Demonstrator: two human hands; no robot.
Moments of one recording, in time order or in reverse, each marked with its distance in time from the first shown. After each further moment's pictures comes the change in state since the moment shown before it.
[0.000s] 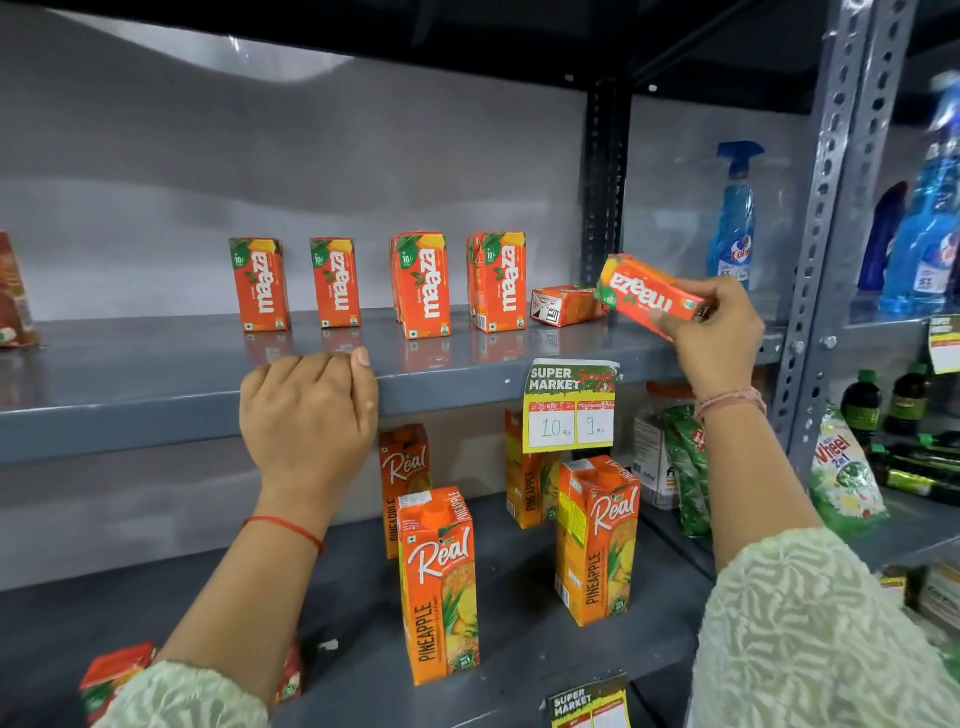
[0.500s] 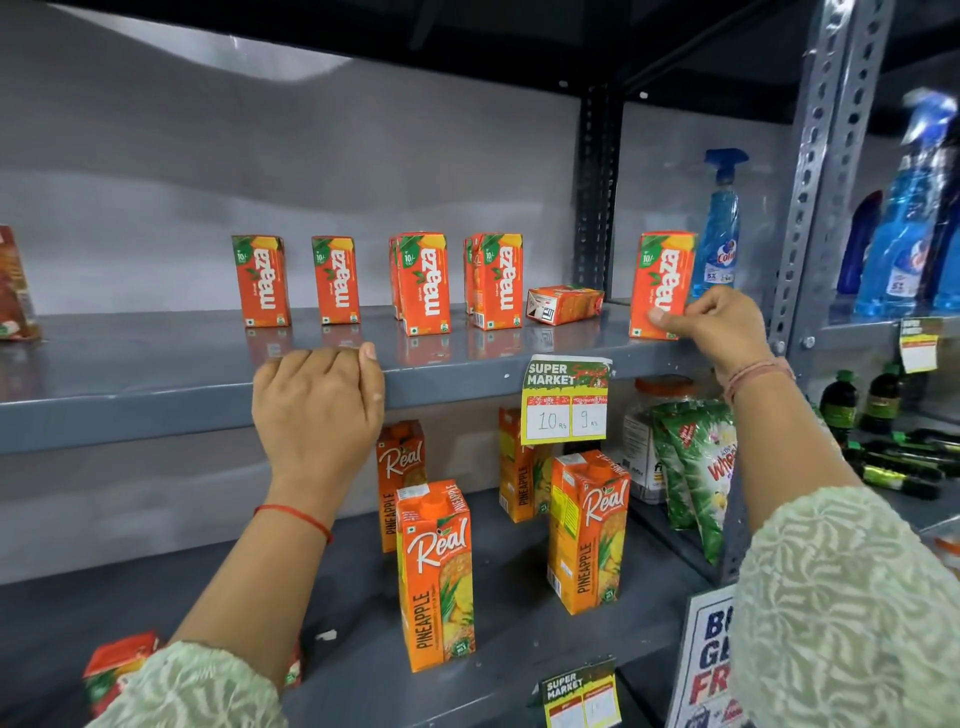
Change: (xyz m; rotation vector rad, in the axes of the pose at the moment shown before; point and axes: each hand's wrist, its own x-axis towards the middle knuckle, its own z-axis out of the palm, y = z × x) left_hand 0.001 0.002 -0.009 -0.051 -0.089 -0.020; right_hand 0.024 0.002 -0.021 -0.006 -0.230 0.273
